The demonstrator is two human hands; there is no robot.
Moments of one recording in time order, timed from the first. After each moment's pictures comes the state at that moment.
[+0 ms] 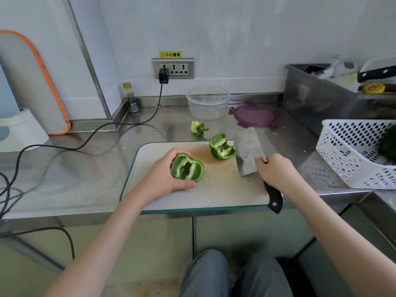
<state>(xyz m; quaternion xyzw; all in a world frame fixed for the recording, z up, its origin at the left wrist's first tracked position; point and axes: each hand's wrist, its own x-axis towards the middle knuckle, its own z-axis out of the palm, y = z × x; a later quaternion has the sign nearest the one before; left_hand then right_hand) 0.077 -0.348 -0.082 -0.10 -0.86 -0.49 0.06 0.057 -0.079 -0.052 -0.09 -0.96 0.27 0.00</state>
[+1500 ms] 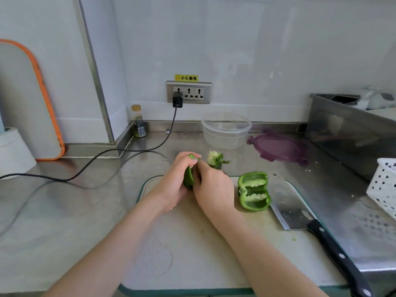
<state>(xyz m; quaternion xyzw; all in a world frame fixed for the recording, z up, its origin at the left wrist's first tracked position) -0.012 -0.357 -0.068 0.00 -0.59 -0.81 -0.03 -0.021 -0.258 -0.085 0.18 -0.93 0.22 0.24</state>
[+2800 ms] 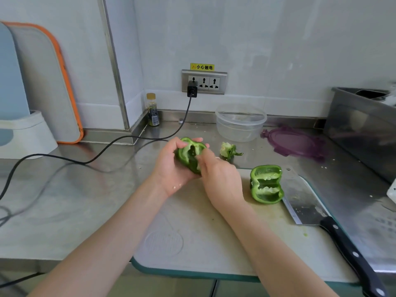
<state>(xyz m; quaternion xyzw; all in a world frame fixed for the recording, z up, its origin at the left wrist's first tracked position) -0.014 -0.382 -0.062 -0.01 -0.40 -0.91 -0.06 -0.016 -0.264 -0.084 0.23 -0.90 0.21 0.32</state>
